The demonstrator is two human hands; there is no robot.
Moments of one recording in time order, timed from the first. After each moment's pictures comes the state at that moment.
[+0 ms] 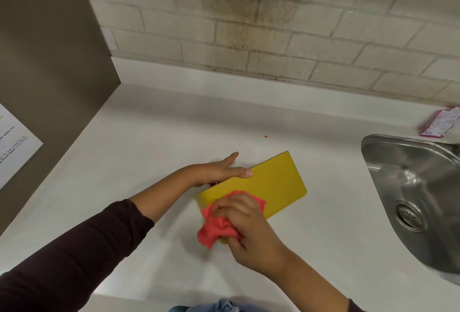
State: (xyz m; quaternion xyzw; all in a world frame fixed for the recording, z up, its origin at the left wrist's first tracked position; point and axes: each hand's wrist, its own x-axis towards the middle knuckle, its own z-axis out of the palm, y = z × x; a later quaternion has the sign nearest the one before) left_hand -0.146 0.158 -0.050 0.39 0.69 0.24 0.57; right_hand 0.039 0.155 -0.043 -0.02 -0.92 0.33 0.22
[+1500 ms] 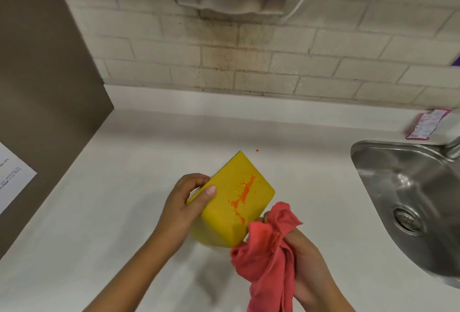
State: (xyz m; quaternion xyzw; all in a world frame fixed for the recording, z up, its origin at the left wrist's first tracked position) left_hand -0.093 0.076 0.004 0.34 0.69 0.58 0.27; right_hand 0.088 0.162 0.007 -0.23 -0.25 0.92 0.18
